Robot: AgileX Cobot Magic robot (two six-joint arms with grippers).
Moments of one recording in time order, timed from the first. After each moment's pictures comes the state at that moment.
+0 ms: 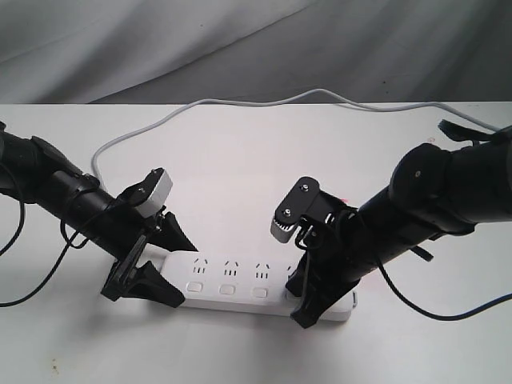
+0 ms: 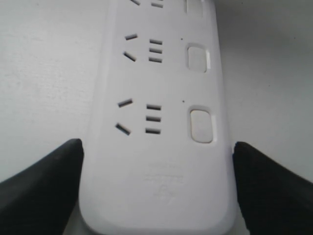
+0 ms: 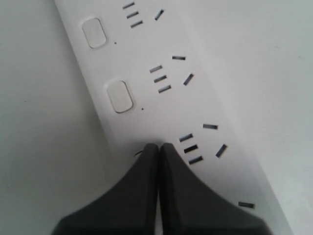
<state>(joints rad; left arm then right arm) 0.01 2.21 -1.14 -0.97 1.08 2.09 0.52 1.84 -0.86 0.74 0.49 -1.15</state>
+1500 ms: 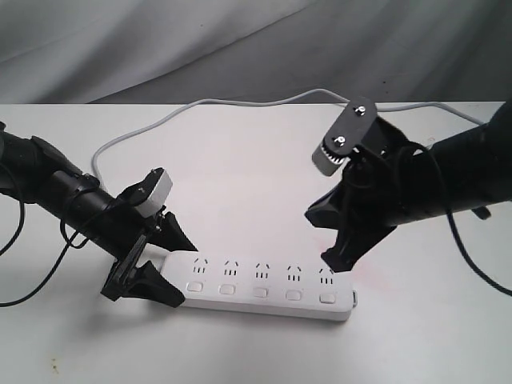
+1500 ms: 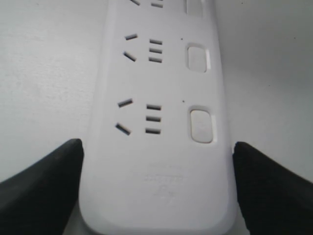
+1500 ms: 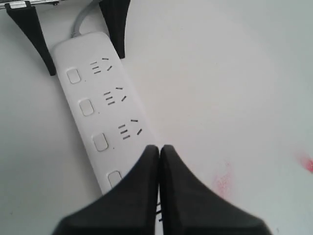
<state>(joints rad) 0.01 2.21 -1.14 -0.97 1.08 2.09 0.42 1.49 -0.83 0.85 0.50 -1.26</state>
